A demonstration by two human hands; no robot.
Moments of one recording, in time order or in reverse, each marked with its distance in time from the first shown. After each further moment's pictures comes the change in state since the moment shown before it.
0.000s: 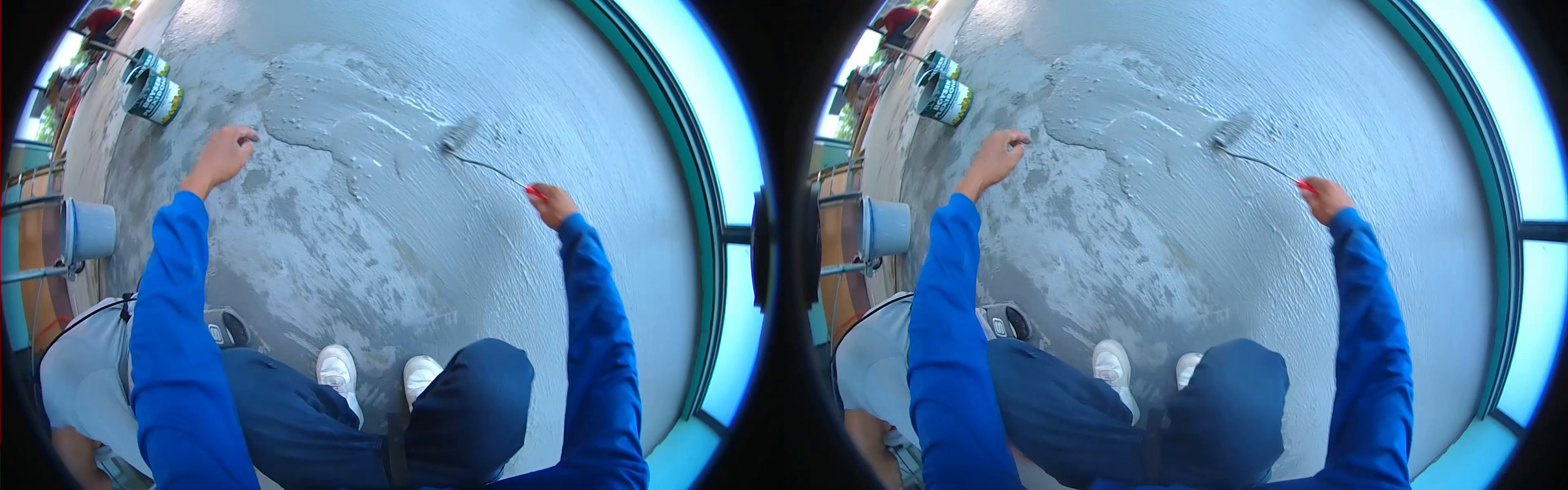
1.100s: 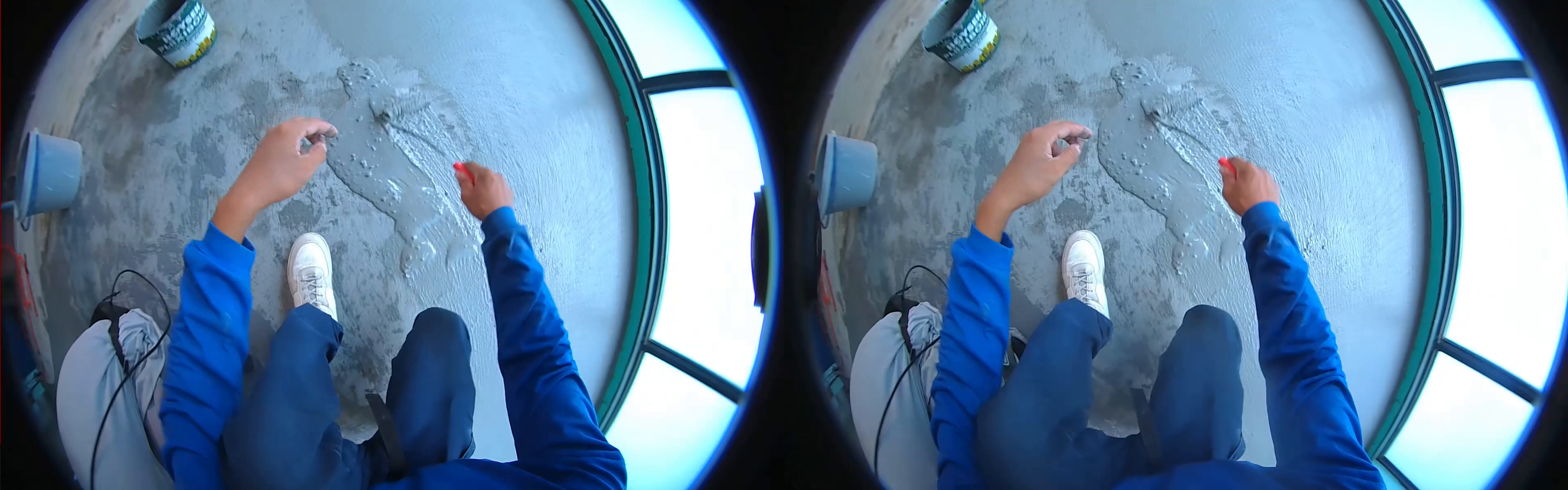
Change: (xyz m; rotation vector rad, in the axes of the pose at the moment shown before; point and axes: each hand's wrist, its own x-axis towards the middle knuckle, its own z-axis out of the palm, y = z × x) left_hand 0.065 -0.108 -0.052 -0.636 0.146 -0.095; right_hand 0.251 -0.368 0.007 -0.280 0.011 -0.031
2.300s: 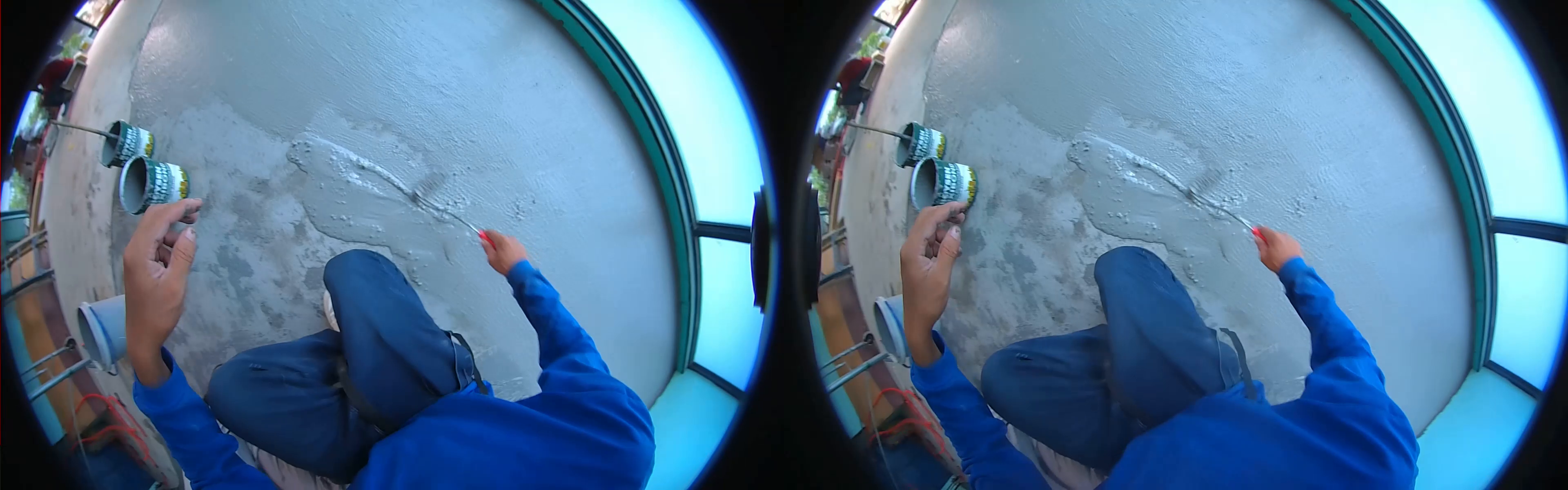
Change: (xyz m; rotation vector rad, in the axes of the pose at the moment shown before) left_hand 0.023 0.223 -0.138 0.367 -0.101 0.067; right_hand -0.141 0.142 0.040 0.339 -0.037 0.203
